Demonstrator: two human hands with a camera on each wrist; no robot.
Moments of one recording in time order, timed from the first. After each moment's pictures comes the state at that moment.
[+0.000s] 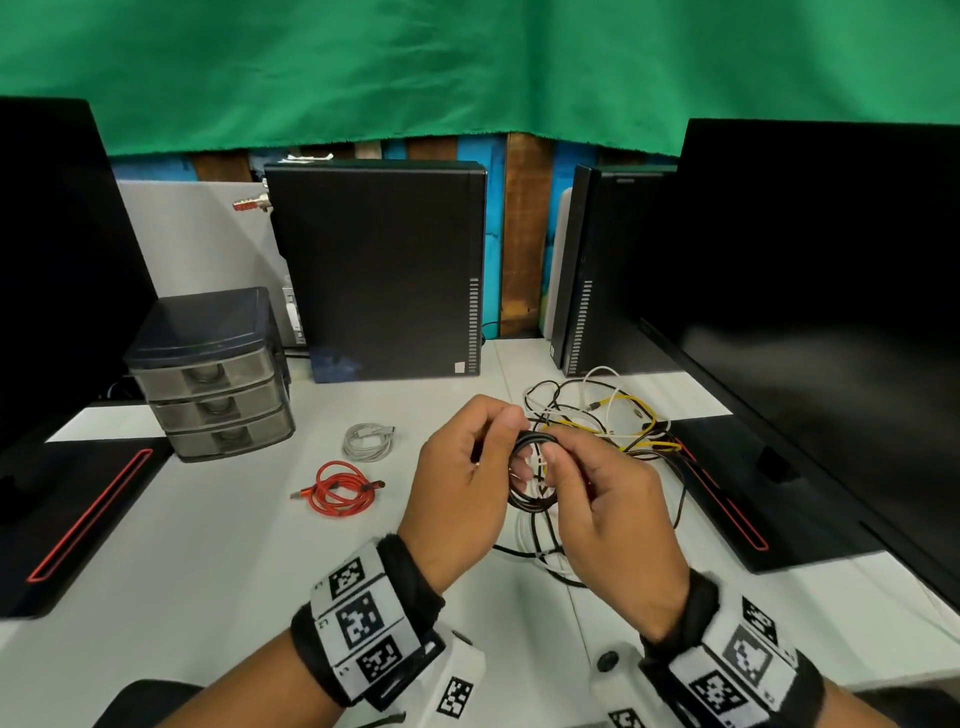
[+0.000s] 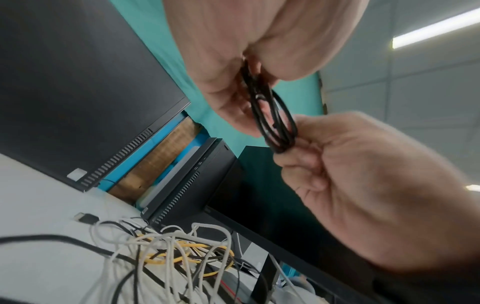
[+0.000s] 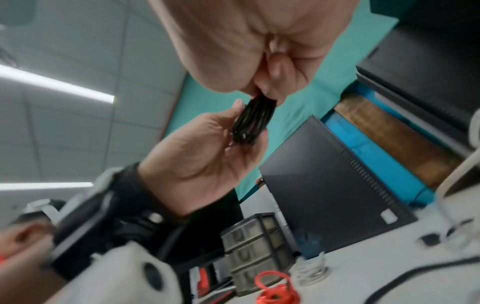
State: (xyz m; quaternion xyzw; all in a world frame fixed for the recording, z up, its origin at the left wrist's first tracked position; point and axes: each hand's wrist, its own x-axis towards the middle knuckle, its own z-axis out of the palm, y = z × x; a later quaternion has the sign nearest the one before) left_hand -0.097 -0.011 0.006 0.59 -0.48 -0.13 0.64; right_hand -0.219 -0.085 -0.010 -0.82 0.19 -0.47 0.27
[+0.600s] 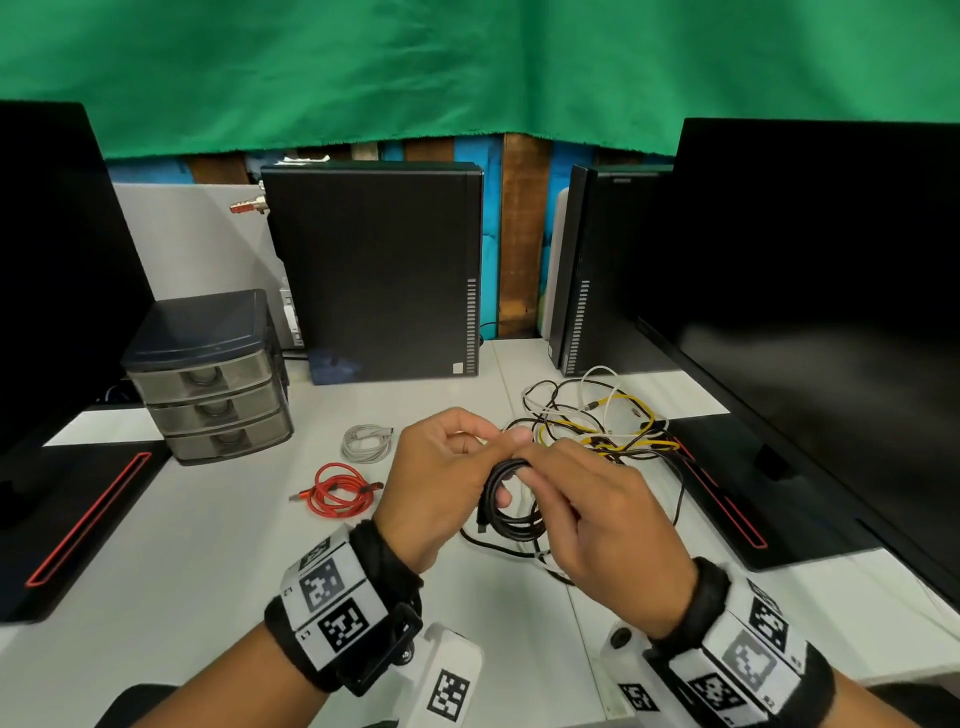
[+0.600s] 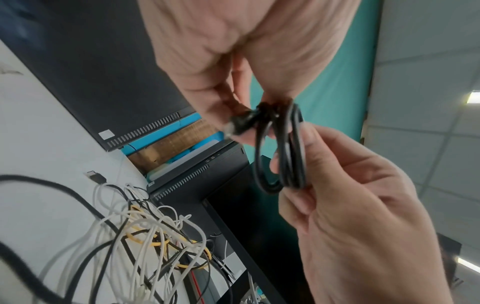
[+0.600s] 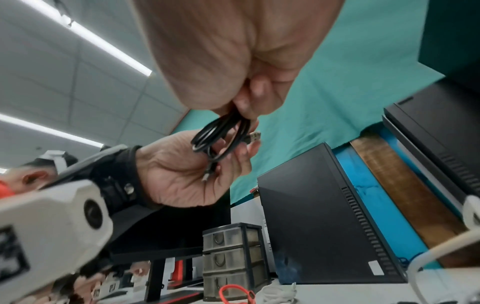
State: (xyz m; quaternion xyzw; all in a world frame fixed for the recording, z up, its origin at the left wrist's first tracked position) left_hand -0.082 -0.009 0.011 0.58 -0.34 -0.32 0.67; right_hand -0.224 -0.092 -0.012 -0.89 0.07 -0.44 0.13
